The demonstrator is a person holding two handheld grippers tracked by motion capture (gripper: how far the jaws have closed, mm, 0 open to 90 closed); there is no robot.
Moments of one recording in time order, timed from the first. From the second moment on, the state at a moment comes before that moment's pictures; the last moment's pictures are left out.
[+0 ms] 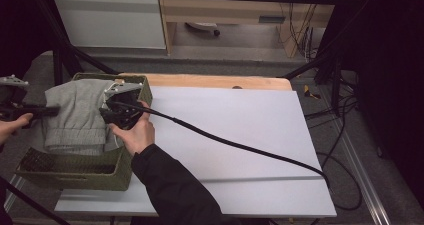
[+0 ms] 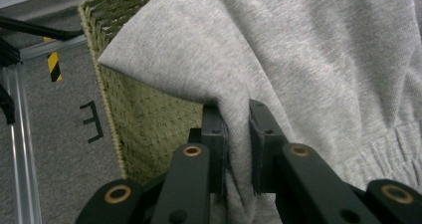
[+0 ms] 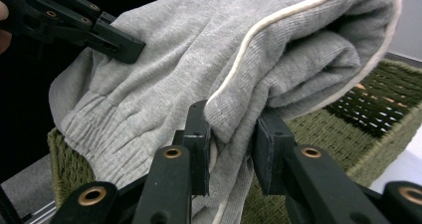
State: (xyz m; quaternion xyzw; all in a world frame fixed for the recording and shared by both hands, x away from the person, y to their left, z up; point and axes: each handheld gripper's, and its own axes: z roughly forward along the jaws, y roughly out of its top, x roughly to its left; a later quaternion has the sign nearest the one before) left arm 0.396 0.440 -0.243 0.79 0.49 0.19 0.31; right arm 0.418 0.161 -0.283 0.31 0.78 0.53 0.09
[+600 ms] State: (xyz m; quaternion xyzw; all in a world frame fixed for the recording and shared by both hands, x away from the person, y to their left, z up) left arm 0.397 0.450 -0.267 0.80 0.50 0.18 0.29; right arm 0.416 0.175 -0.311 0.30 0.79 0.53 0.08
